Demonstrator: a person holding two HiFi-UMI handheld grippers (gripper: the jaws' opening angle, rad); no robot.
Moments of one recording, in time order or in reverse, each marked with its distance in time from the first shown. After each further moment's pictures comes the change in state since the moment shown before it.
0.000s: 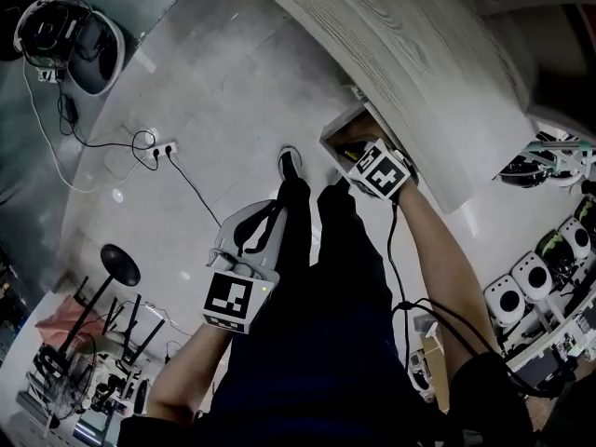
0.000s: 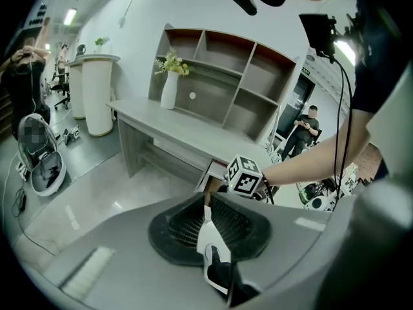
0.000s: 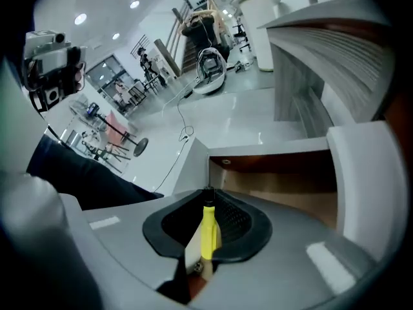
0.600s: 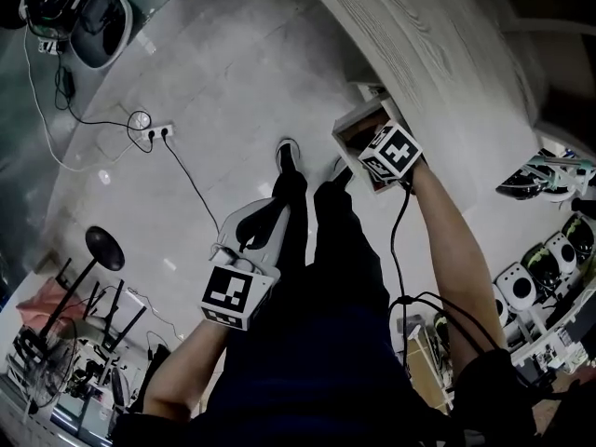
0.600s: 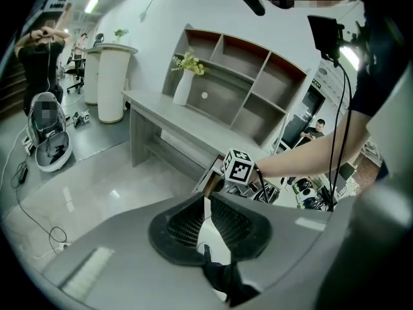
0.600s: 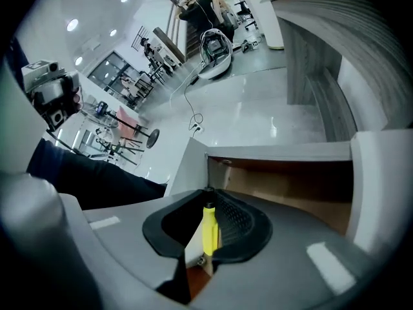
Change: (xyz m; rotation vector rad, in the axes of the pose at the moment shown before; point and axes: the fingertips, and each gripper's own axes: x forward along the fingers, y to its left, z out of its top) left arm -0.015 0.012 -0.027 -0.124 -0.012 0.011; right arm 0.007 -0.003 -0.001 0.003 0.145 0.117
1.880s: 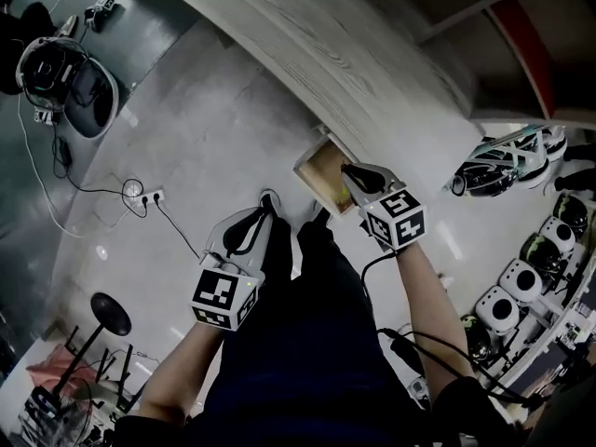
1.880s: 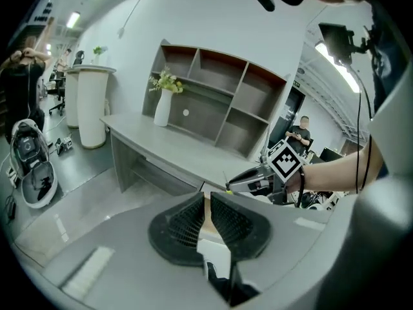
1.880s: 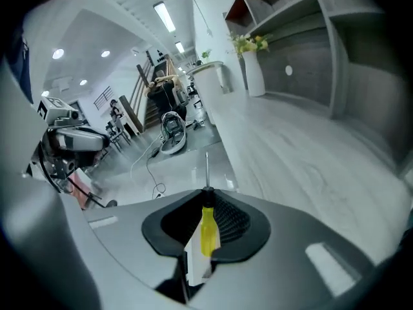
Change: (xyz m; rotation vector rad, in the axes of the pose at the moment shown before) left arm -0.006 -0.029 0.063 0.116 -0.094 -0.075; right arm -0.188 0.034 0.014 0.298 -0.620 -0.381
